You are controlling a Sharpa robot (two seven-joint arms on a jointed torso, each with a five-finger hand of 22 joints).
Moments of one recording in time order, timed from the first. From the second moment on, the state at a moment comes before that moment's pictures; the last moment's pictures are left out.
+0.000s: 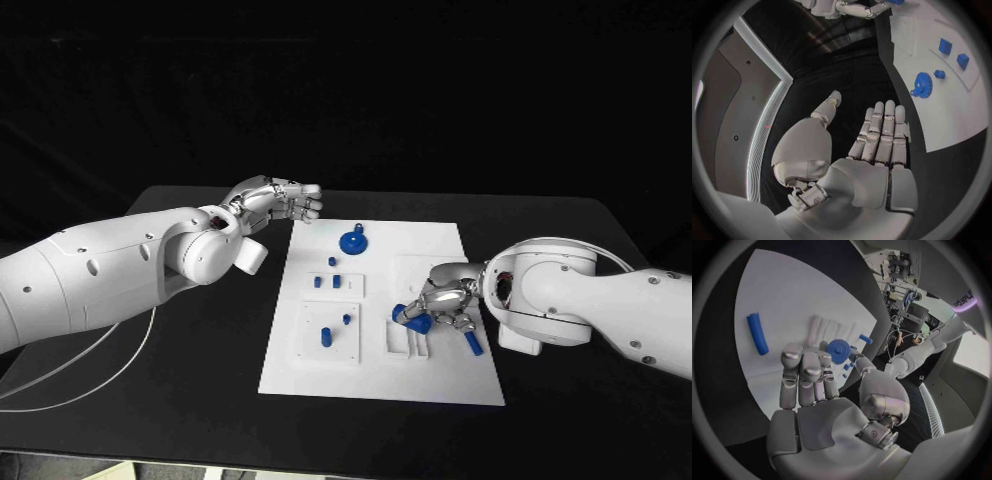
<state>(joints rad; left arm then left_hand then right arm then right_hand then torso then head) 1.34 -0.80 -0.14 1.30 -0.15 -0.10 0.28 0.92 -0.10 0.38 -0.25 0.06 0.76 0.20 0.28 0.51 1.07 0.17 0.06 0.07 0.81 0.17 0.50 0.26 0.07 0.61 0.07 0.49 1.21 1.30 -0.85 -0.09 1.74 -1.05 0.15 -0.55 0.56 0.04 0.43 -0.21 0.46 1.03 0.09 0.25 0.59 1.15 -0.02 1.08 1.10 1.31 -0.12 1.17 1.15 0.20 1.26 -0.07 0.97 1.31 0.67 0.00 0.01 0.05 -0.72</state>
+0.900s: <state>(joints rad) 1.34 -0.80 -0.14 1.30 -0.15 -0.10 0.27 0.92 -0.10 0.38 -0.25 0.06 0.76 0.20 0.28 0.51 1.07 0.17 0.06 0.07 0.81 0.17 0.50 0.26 0.08 0.61 0.07 0.49 1.21 1.31 -0.81 -0.11 1.70 -1.06 0.16 -0.58 0.54 0.03 0.42 -0.22 0.41 1.03 0.09 0.25 0.59 1.15 -0.02 1.07 1.11 1.31 -0.12 1.17 1.15 0.20 1.25 -0.07 0.97 1.31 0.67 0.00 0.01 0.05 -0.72</state>
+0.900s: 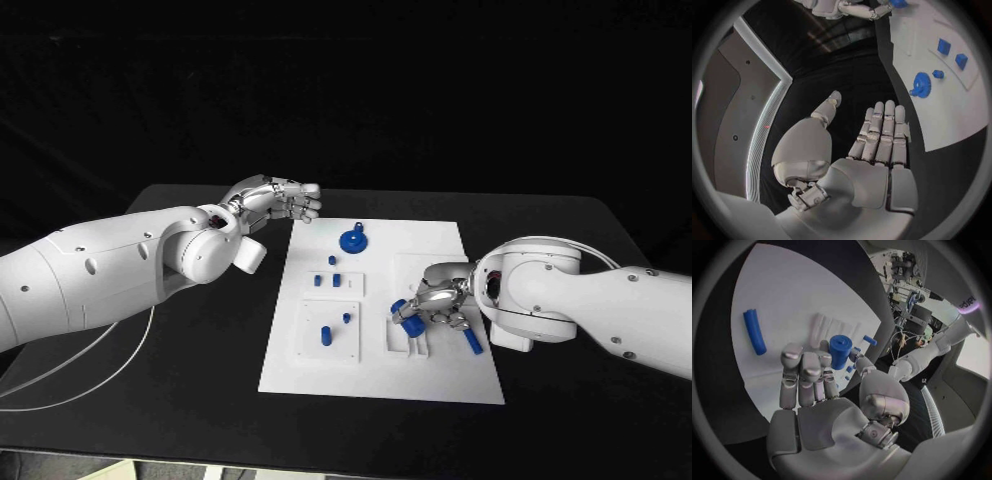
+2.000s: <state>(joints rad) 1.34 -0.80 -0.14 1.30 -0.15 -0.09 0.26 0.91 -0.10 0.38 -0.24 0.06 0.76 0.20 0.28 0.51 1.07 0.17 0.06 0.07 0.81 0.17 0.50 0.26 0.07 0.61 0.07 0.49 1.21 1.30 -0.81 -0.11 1.72 -1.05 0.18 -0.57 0.52 0.04 0.40 -0.24 0.41 1.04 0.09 0.24 0.58 1.15 -0.02 1.06 1.11 1.31 -0.12 1.17 1.15 0.21 1.25 -0.07 0.97 1.31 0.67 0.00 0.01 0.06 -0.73</state>
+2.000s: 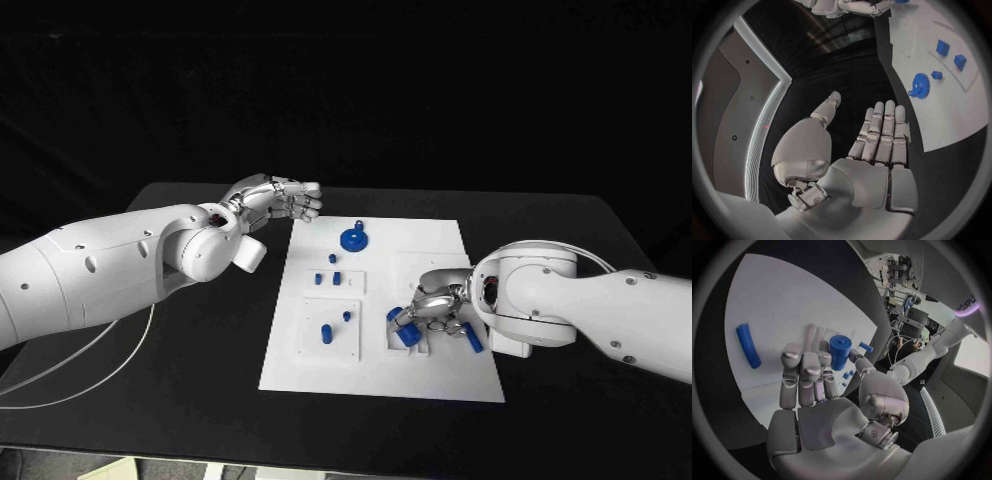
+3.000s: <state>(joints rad) 1.34 -0.81 -0.14 1.30 -0.15 -0.09 0.26 0.91 -0.10 0.38 -0.24 0.06 0.75 0.20 0.28 0.51 1.07 0.17 0.06 0.07 0.81 0.17 0.49 0.26 0.07 0.61 0.07 0.49 1.21 1.30 -0.84 -0.11 1.74 -1.04 0.20 -0.53 0.57 -0.08 0.38 -0.29 0.05 1.03 0.08 0.24 0.59 1.16 -0.03 1.05 1.12 1.31 -0.13 1.16 1.15 0.21 1.25 -0.08 0.97 1.30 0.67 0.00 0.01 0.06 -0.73</state>
